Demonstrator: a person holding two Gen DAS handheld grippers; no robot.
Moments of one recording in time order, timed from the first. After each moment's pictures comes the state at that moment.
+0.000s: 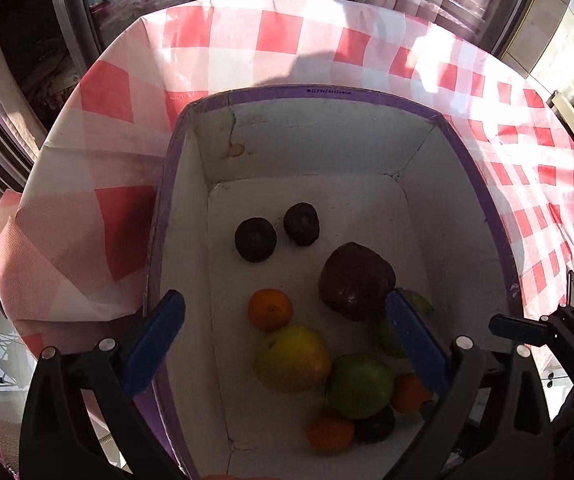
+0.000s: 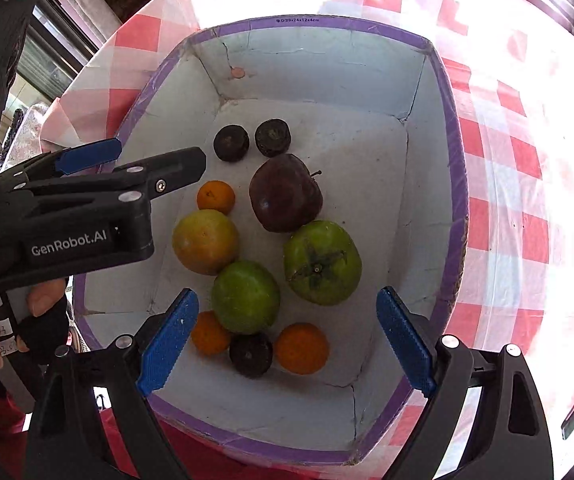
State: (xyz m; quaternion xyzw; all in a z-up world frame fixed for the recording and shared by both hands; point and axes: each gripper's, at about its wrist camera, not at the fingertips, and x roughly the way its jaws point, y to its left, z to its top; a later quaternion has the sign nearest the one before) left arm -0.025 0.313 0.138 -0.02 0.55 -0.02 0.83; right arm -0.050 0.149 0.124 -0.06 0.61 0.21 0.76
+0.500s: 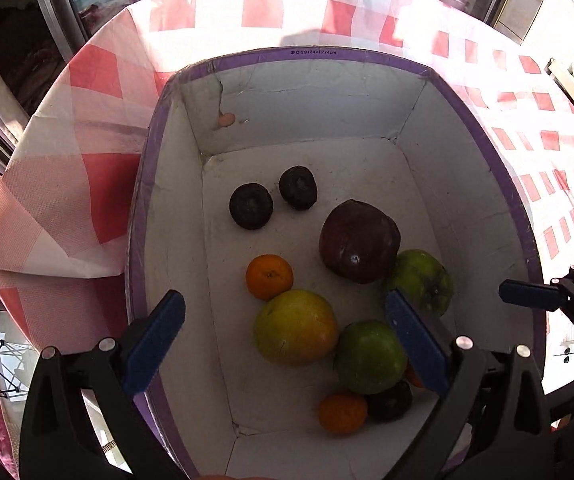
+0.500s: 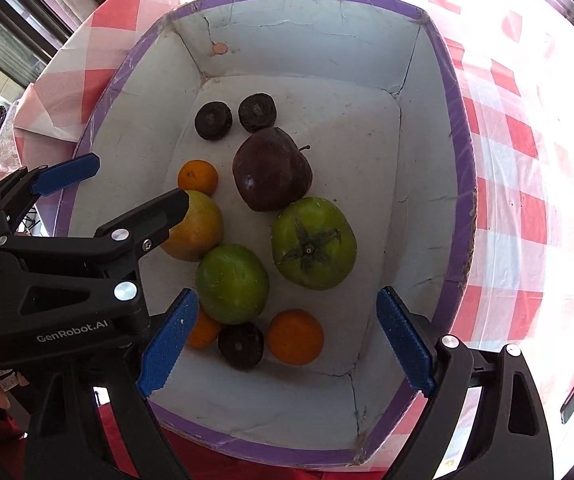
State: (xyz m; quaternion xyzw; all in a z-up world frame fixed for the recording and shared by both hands) left arm -0.042 0.303 0.123 0.01 0.57 -0.03 0.82; right arm -0.051 0.151 0.111 -0.06 0.63 0.18 0.75
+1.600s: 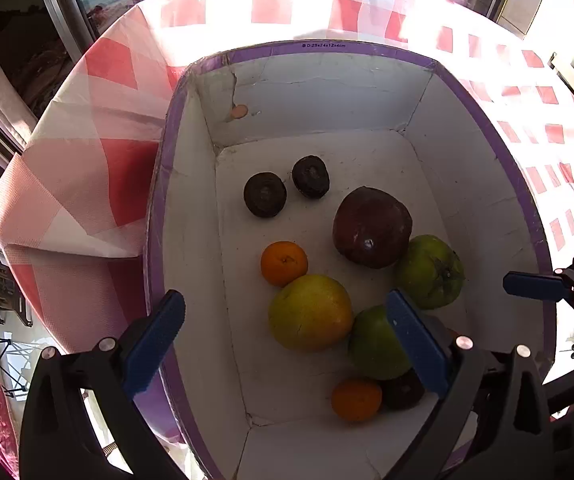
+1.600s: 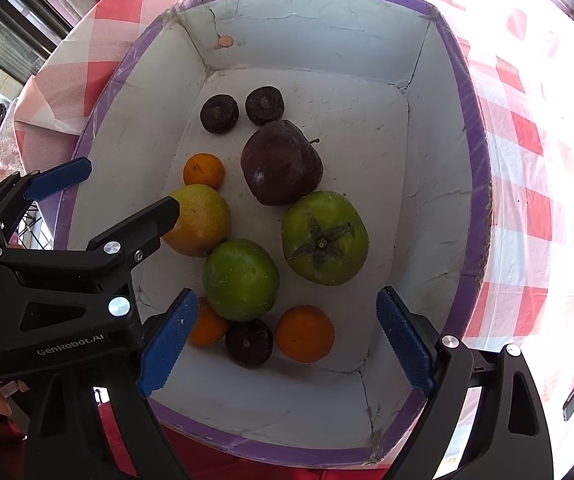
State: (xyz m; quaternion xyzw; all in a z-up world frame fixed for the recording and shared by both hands) left arm -0.051 0.308 0.126 0.02 0.57 -0.02 0.82; right arm -0.048 0.156 0.111 -0.06 0.64 0.18 0.75
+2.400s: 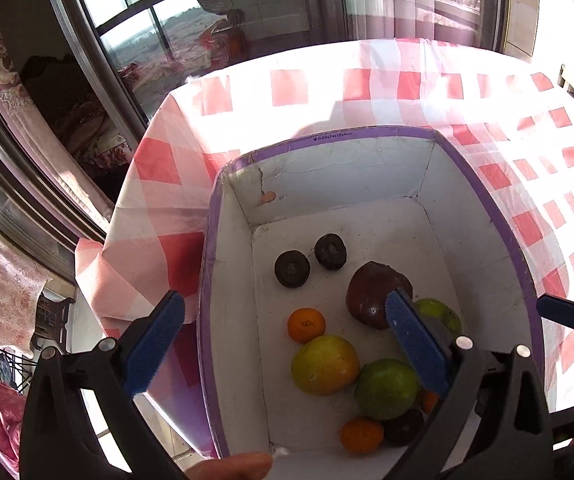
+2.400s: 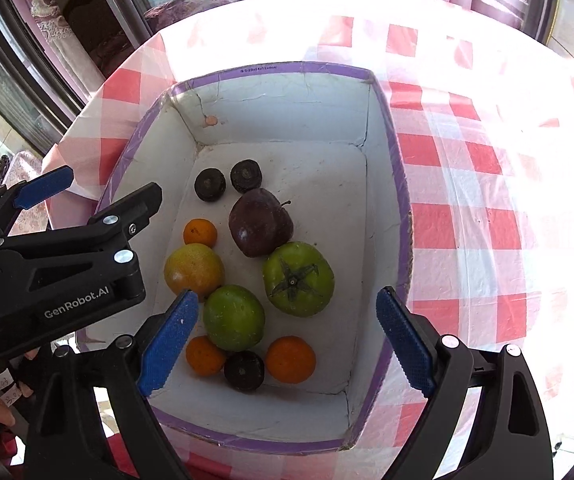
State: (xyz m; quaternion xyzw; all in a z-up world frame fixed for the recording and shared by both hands) left arm -0.044 0.271 0.187 0.09 0.47 0.05 0.88; right arm -0.069 0.112 0.163 0.00 0.53 0.14 0.84
